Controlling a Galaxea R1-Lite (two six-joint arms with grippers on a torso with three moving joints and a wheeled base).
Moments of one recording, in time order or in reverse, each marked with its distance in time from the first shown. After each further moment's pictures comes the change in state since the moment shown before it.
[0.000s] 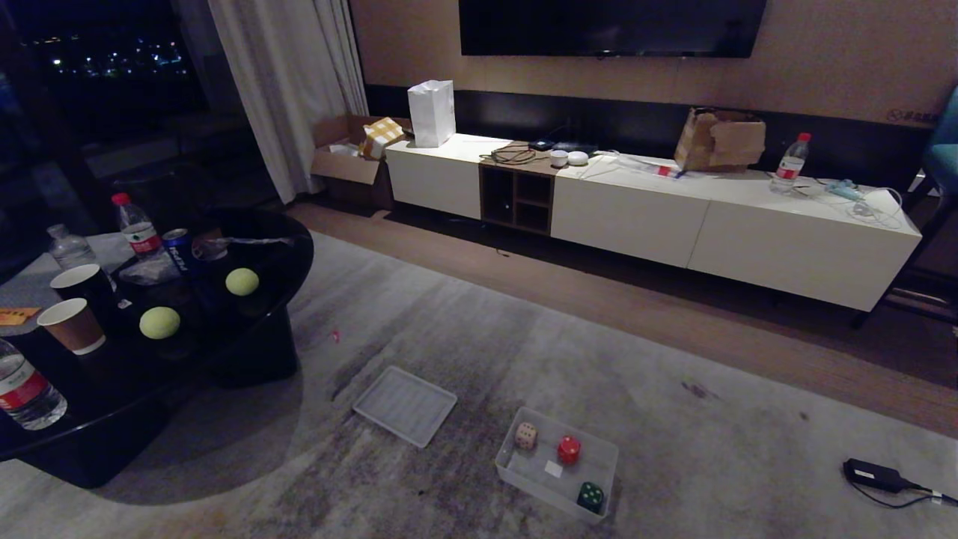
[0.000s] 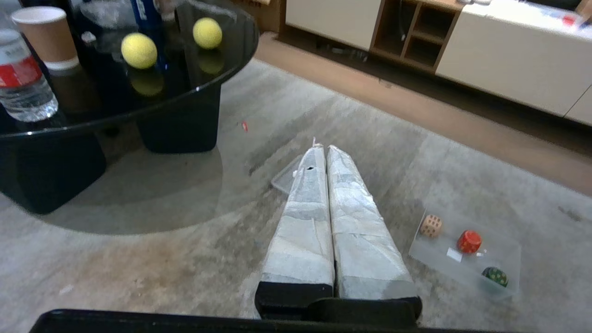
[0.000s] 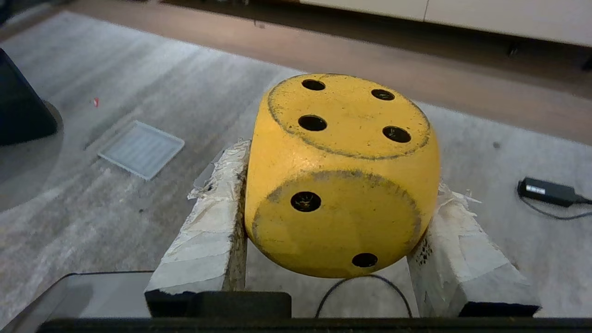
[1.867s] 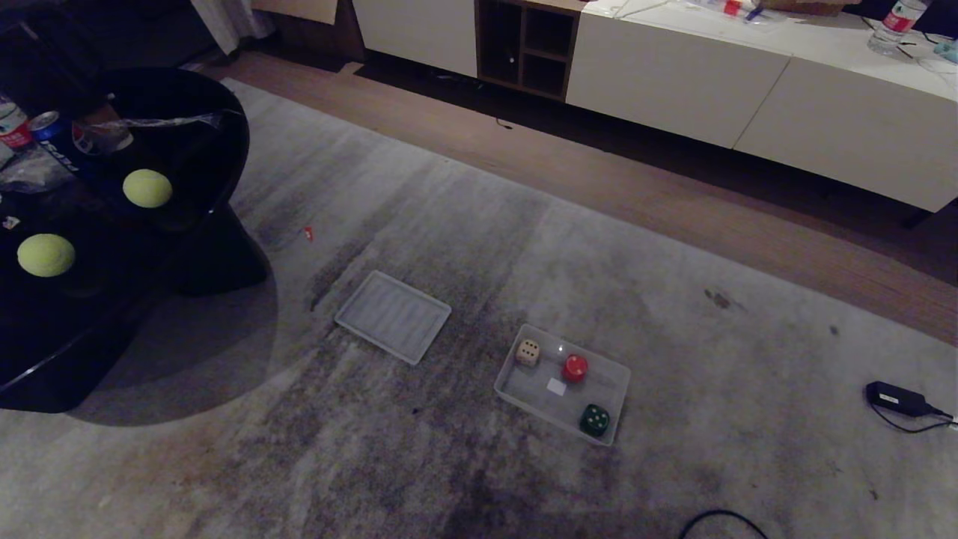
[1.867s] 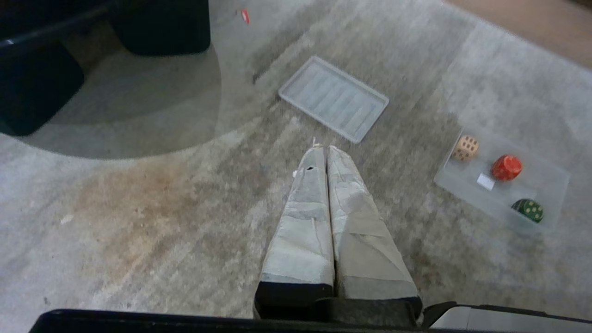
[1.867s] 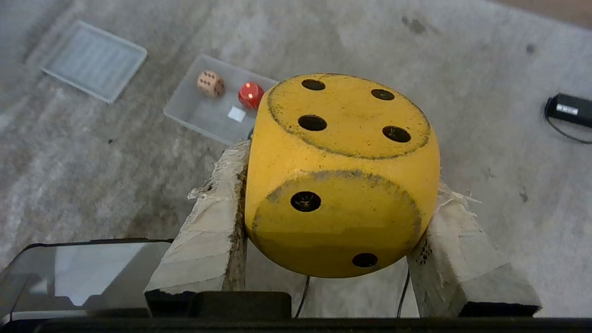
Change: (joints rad) left arm 0.000 0.000 0.000 0.000 0.000 -0.002; right arm 0.000 0.000 0.000 0.000 0.000 0.000
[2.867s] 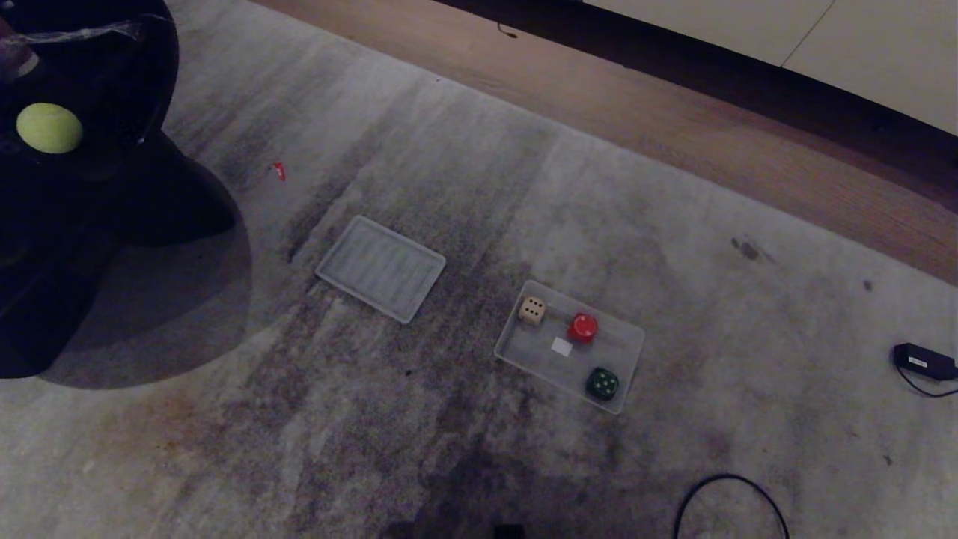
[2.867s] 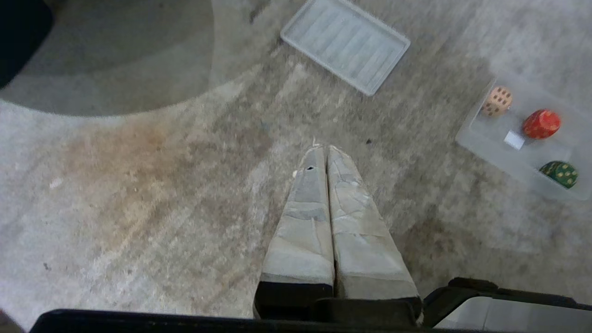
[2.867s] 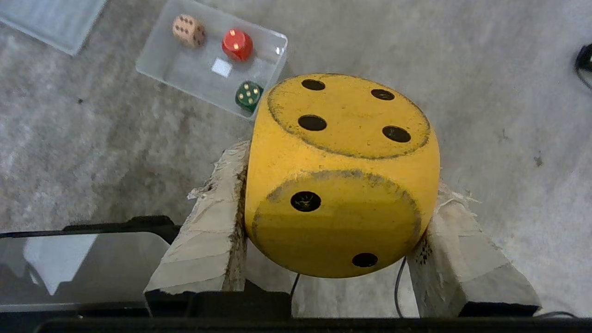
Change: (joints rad) left arm 0.000 0.000 0.000 0.000 0.000 0.000; right arm 0.000 0.000 0.000 0.000 0.000 0.000
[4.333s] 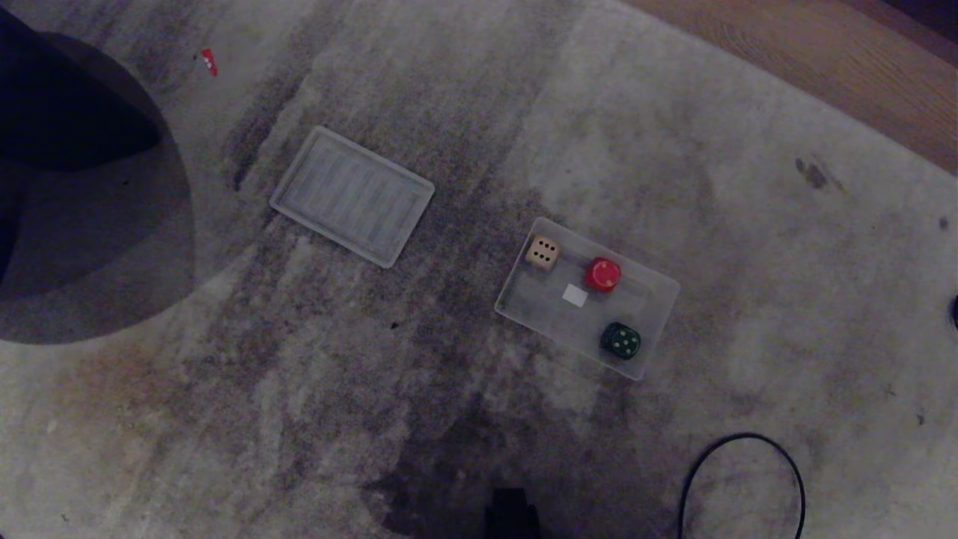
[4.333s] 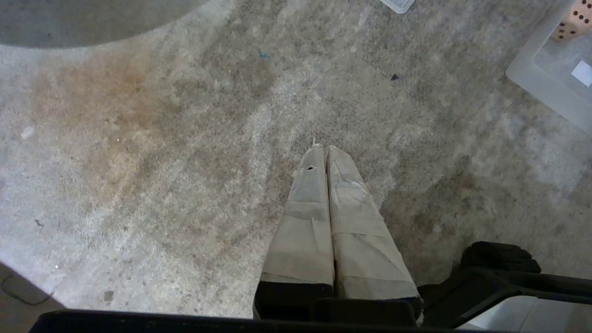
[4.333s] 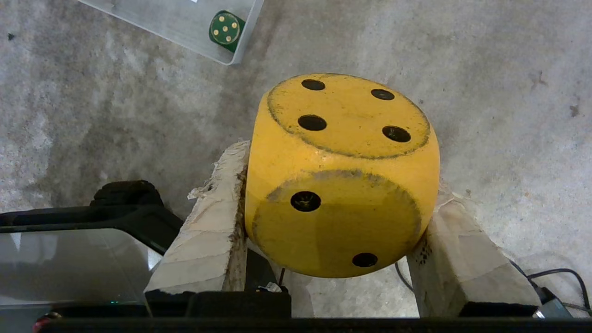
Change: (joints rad) left arm 0.000 0.000 0.000 0.000 -0.002 0.006; right arm 0.000 0.000 0.000 0.000 0.000 0.000
